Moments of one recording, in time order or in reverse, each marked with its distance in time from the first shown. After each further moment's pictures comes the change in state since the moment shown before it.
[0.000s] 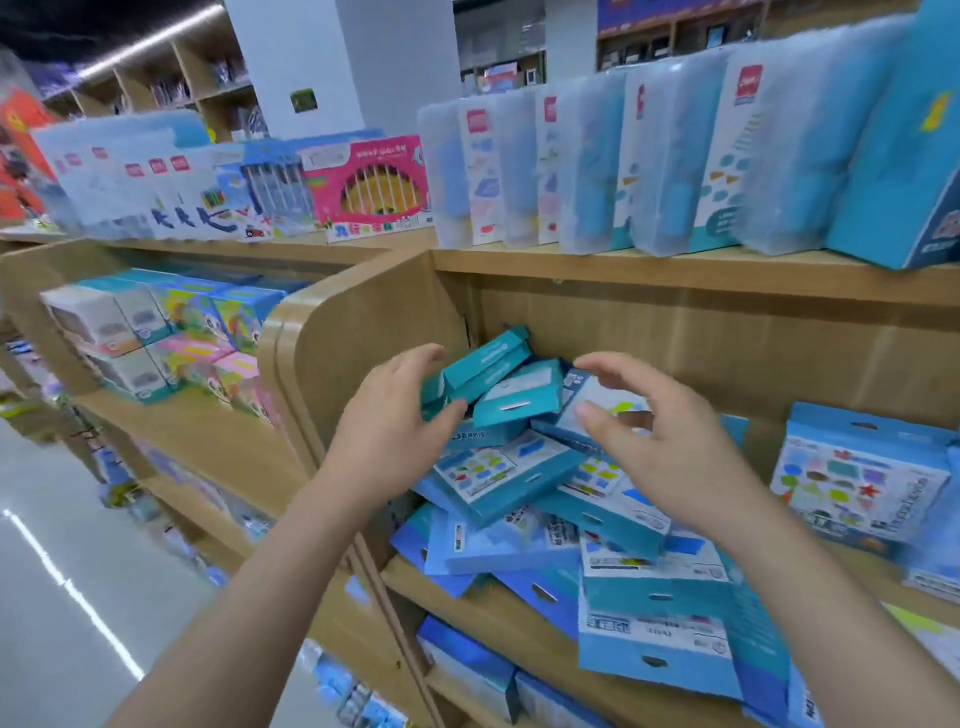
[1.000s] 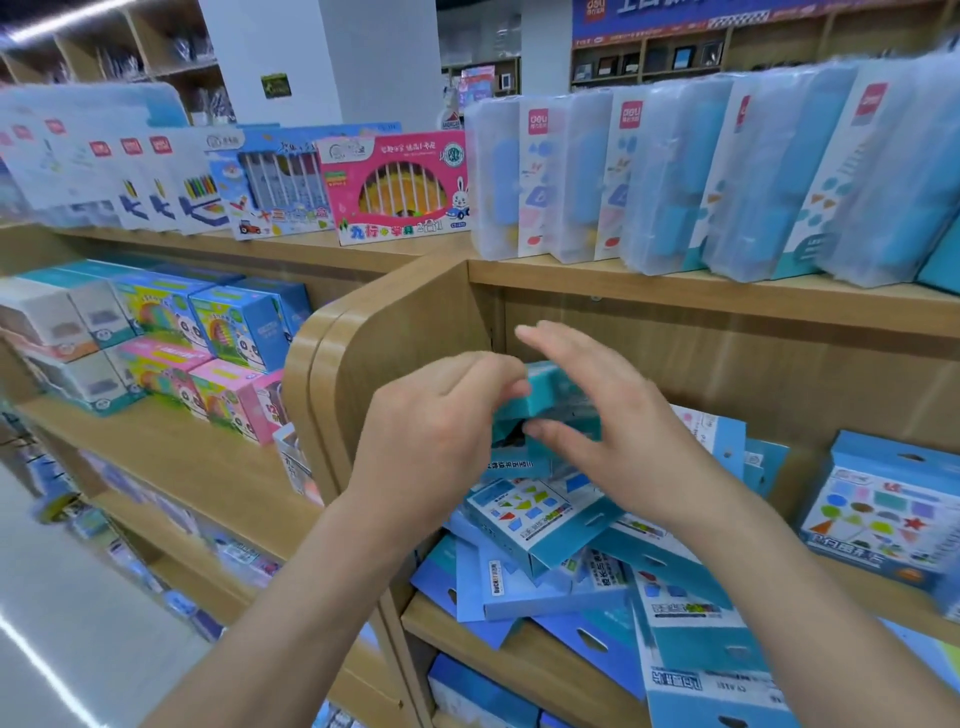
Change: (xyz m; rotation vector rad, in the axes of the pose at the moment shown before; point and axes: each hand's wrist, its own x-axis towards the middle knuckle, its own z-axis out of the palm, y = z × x) left_hand 0.015 -0.015 -0.026 -0.121 0.451 0.624; right_hand 0.054 -0.035 0.060 -0.326 -0.103 -0.250
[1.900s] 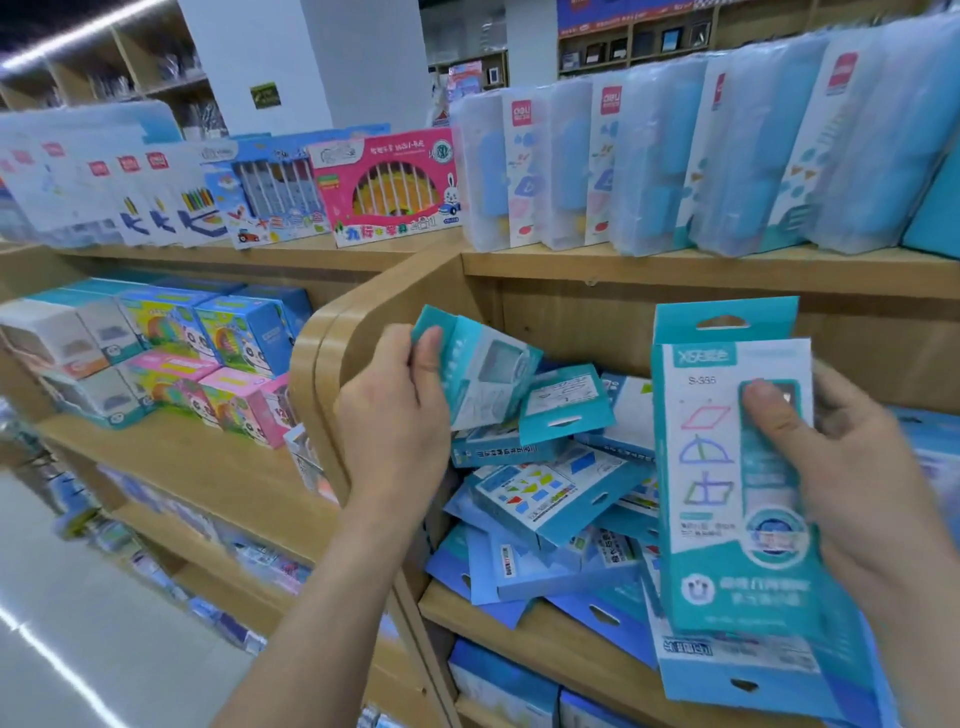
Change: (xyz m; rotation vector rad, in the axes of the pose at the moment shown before) left_hand -0.006 -0.006 0.005 0.051 0.197 -0.569; right_hand -0.074 0.009 -0.044 0.892 0.526 0.458
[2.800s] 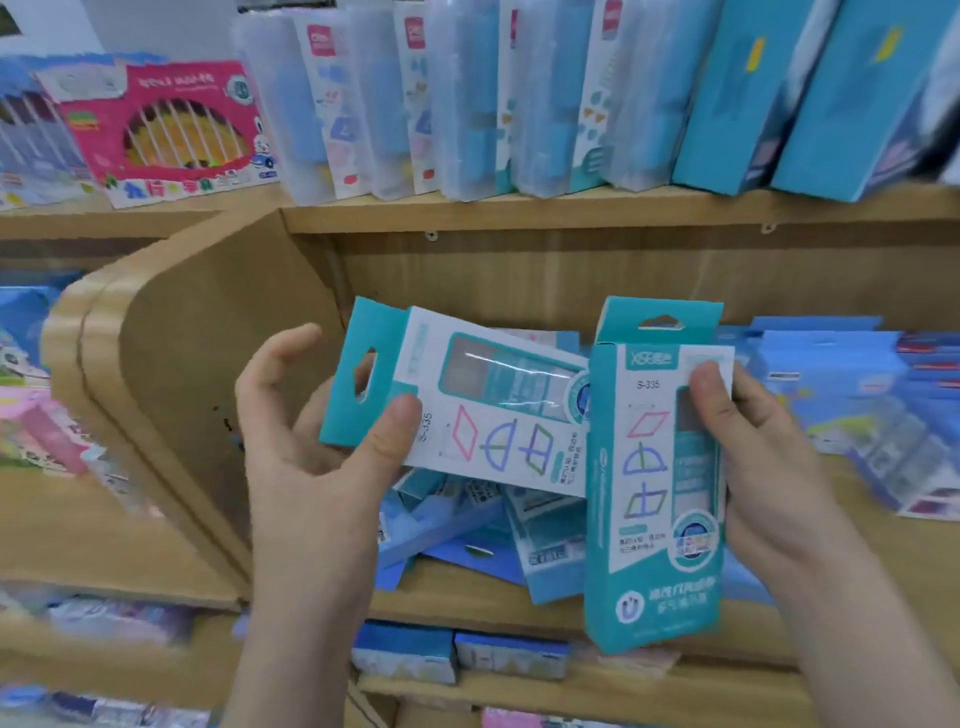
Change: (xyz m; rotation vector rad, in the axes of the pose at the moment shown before) left_hand -0.067 0.056 -0.022 -1.150 -0.348 -0.502; right_hand -0.059 -0.002 -0.043 0.055 0.192 0.168
